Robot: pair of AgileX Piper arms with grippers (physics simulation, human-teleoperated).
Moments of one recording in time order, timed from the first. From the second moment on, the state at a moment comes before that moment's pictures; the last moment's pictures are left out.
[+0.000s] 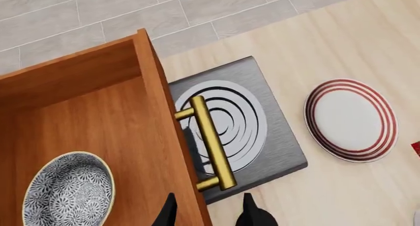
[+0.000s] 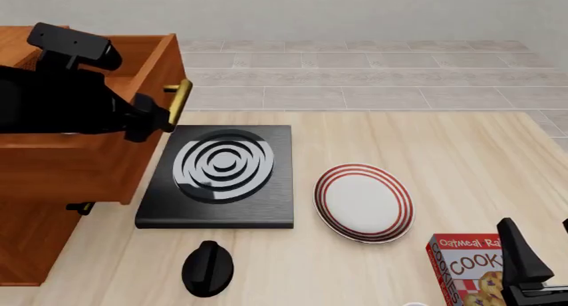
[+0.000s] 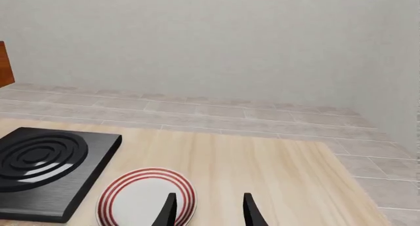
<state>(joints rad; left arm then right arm) -0.31 1.14 -1.14 0.74 0.05 0.02 0.00 -0.07 0.04 -0.08</state>
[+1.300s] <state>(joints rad) -0.35 1.21 -1.32 0.83 -0.02 0.02 0.00 -0.07 0.04 -0.08</state>
